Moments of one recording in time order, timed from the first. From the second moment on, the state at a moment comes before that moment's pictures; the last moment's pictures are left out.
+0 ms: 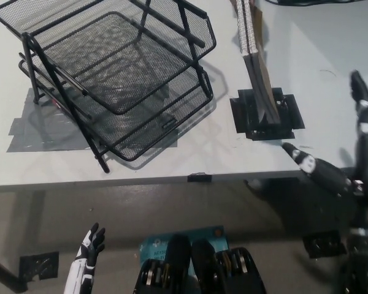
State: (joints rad) left_arm 0.11 0.05 0.02 0.25 0.13 -0.43 0.02; right_arm -0.25 -0.01 -0.04 -0.22 -0.36 -0.14 -0.08
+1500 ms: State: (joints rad) left_arm 0.07 0.05 0.01 0.25 0.13 -0.43 0.02; right_arm -0.59 0.03 0.10 0.09 -0.58 0.11 -0.13
